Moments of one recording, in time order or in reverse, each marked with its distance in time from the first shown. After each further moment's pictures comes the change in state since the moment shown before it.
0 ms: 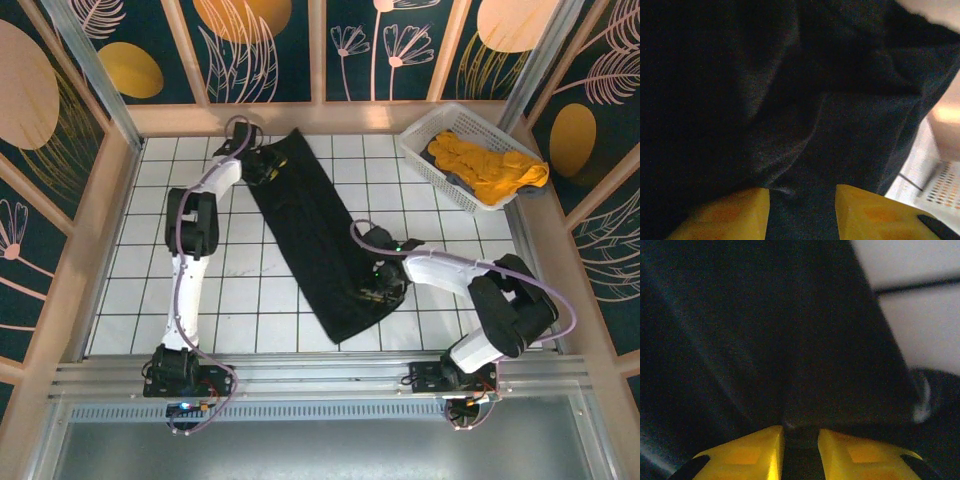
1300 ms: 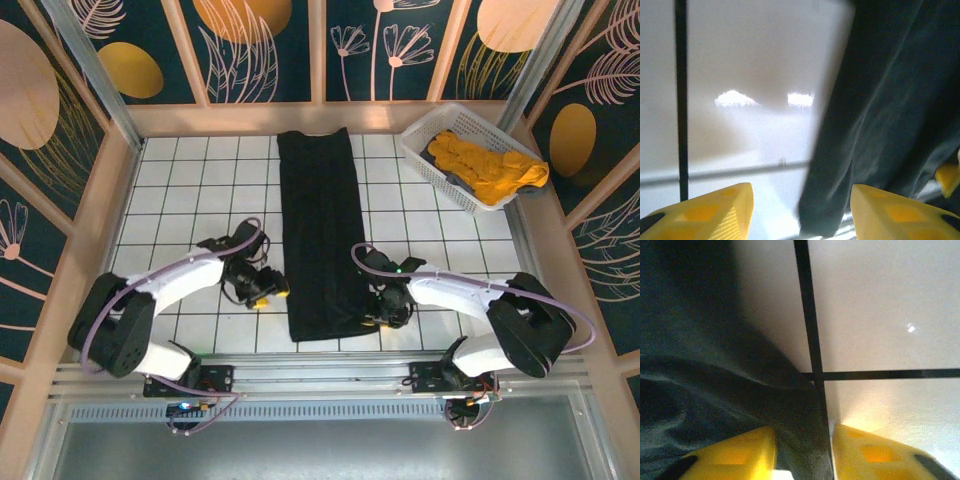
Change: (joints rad) left arm -0.347 -1.243 -1.506 -0.269 0.039 0.174; right arm 0.096 -0.135 -0.101 -0.136 0.001 0.069
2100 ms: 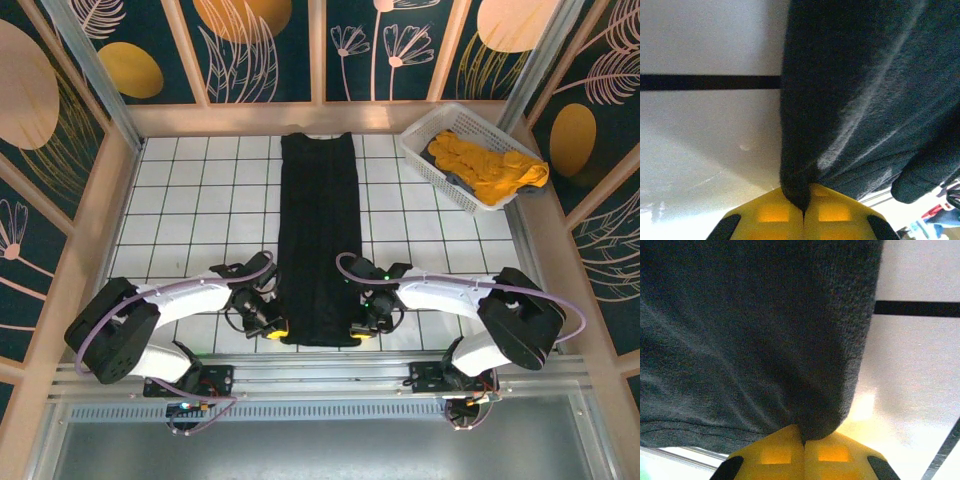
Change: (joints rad) left arm -0.159 0.032 -0.137 0.114 0.097 -0.118; right arm 0.113 0.045 0.021 0.077 -0.161 0.039
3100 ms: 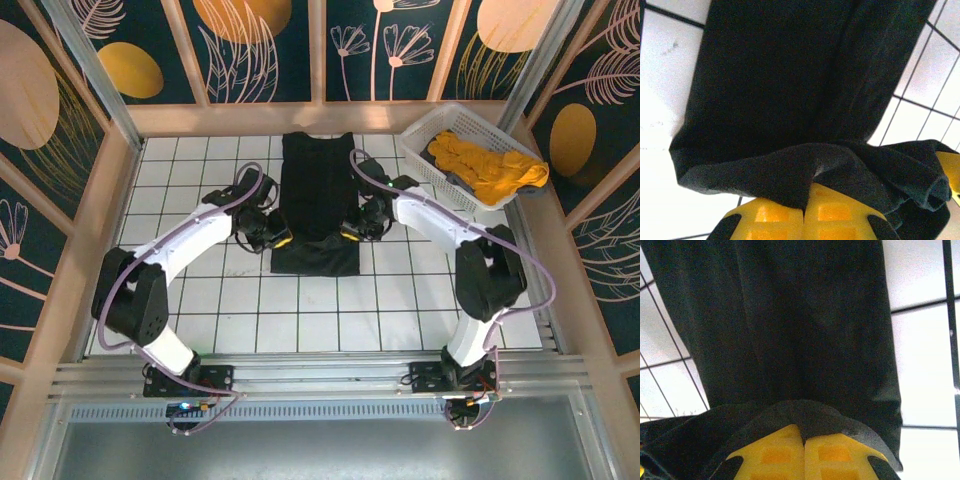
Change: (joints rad) left arm 0.254 0.233 0.645 -0.154 -0.233 0.041; right arm -0.394 0.347 0.711 -0.146 0.090 -0.104
